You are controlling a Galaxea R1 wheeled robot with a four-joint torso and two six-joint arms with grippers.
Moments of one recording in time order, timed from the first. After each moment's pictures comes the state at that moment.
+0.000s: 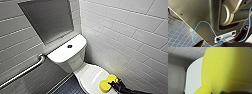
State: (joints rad) left arm 1.51 2.82 -2.35 0.37 0.08 -0.18; right arm -0.69 2.62 -2.08 0.37 0.21 0.34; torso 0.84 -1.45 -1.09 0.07
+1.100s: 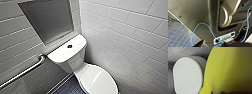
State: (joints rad) left arm 1.50 2.82 -2.34 0.37 0.07 -0.17; right arm -1.04 2.20 -1.60 0.37 0.46 0.36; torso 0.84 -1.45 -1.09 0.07
